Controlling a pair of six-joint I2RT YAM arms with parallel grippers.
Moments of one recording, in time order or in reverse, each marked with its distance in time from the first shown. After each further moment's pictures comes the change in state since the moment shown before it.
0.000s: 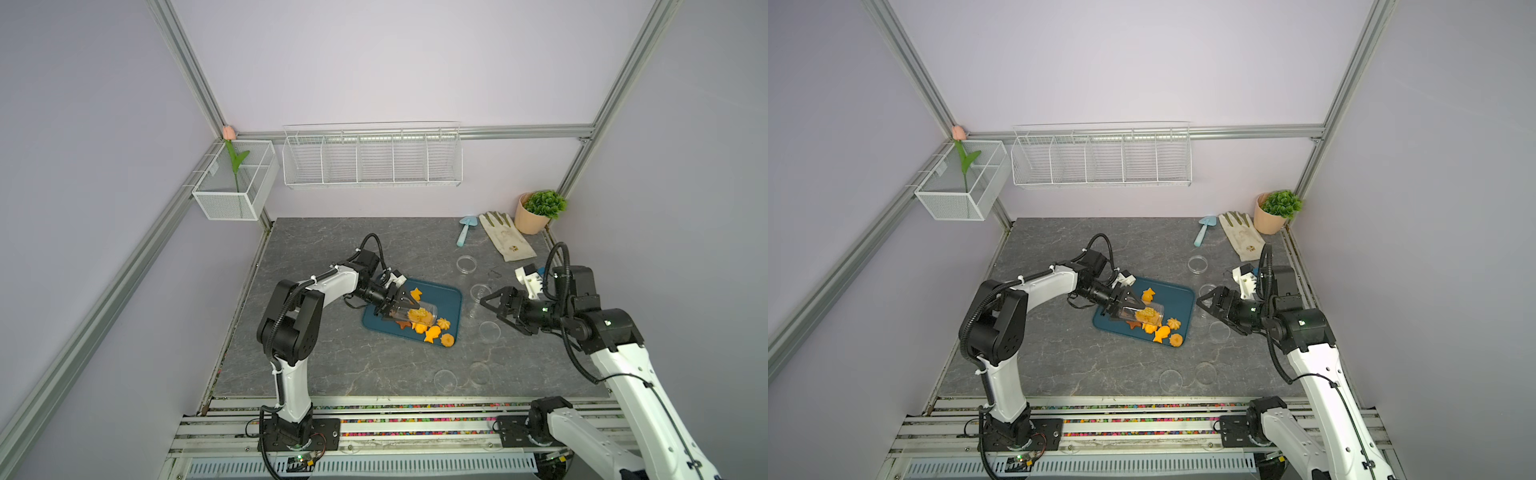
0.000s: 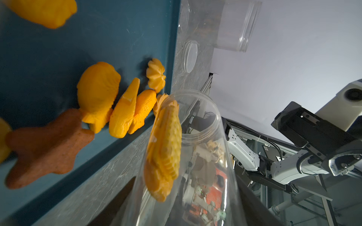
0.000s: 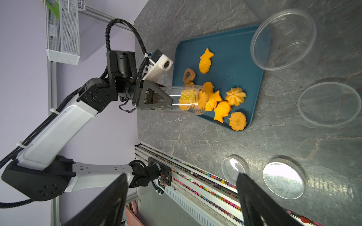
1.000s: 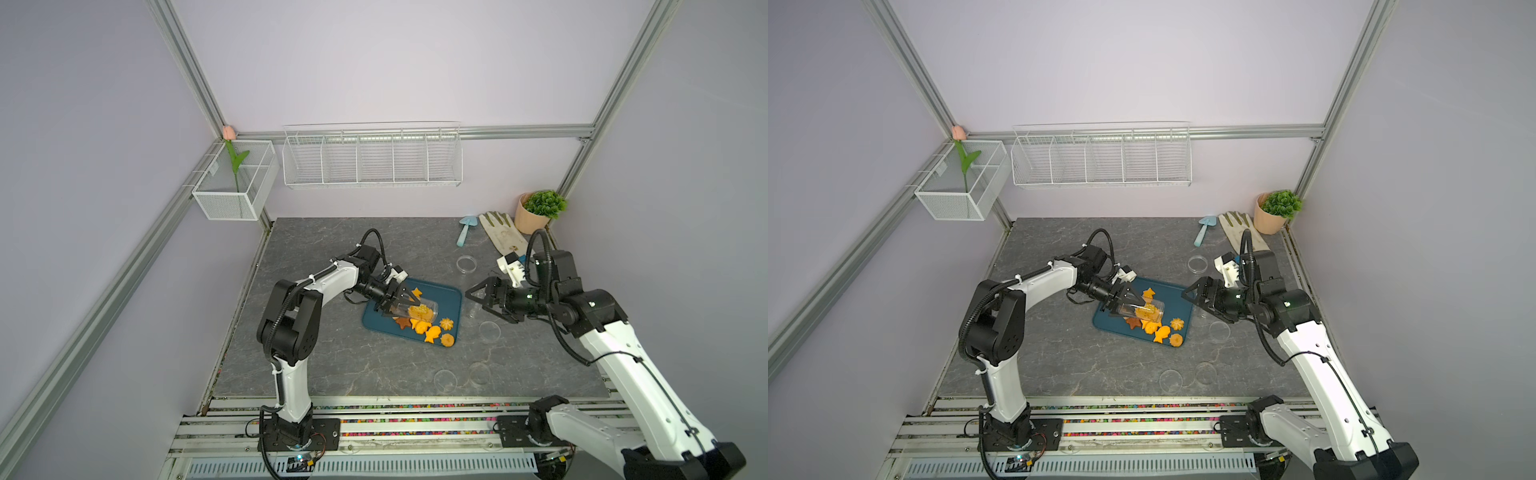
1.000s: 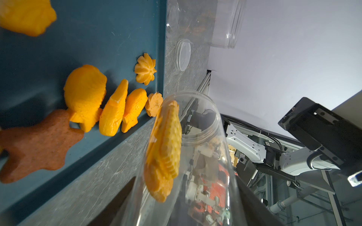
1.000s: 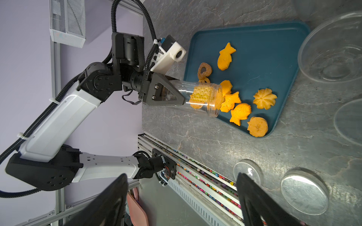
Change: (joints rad) left arm 0.000 0.001 0.065 -0.083 -0.001 0.056; right arm 0.132 0.099 0.090 0.052 0.016 0.031
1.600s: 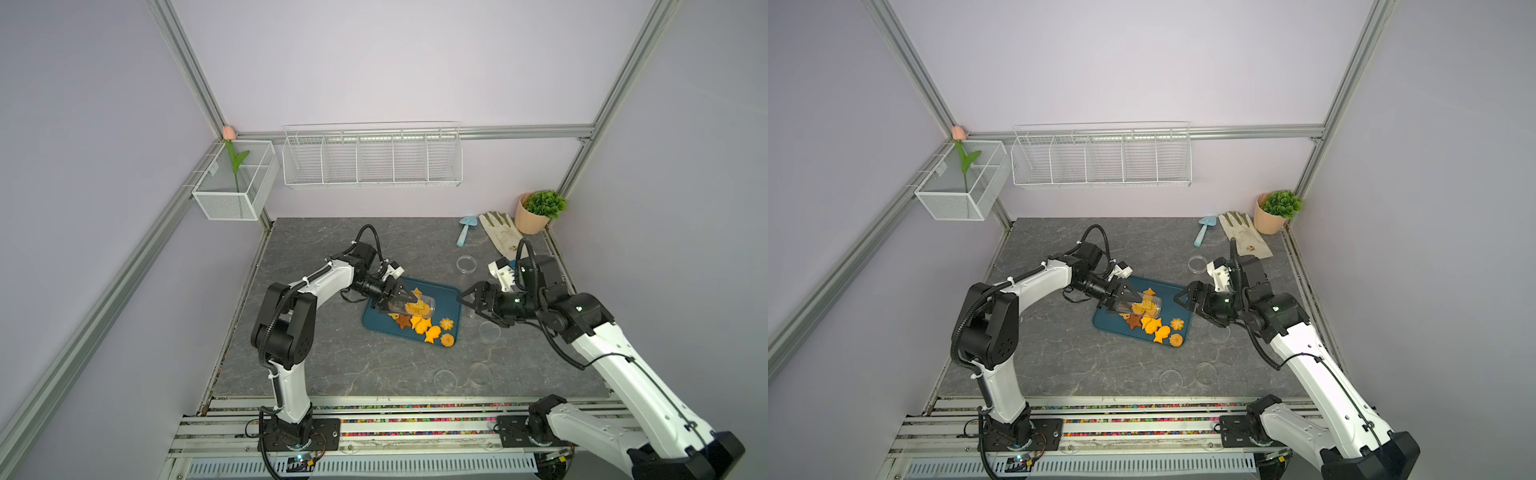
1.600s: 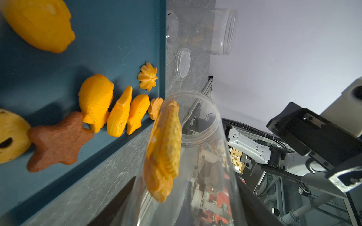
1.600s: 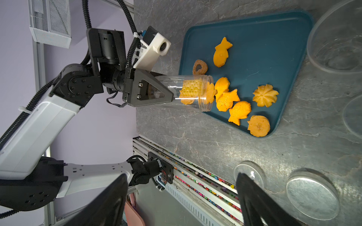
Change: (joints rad) left arm 0.022 -0.042 -0.007 0.004 -0.042 0.004; right arm 0.121 0.040 -0.031 0.080 0.114 0.084
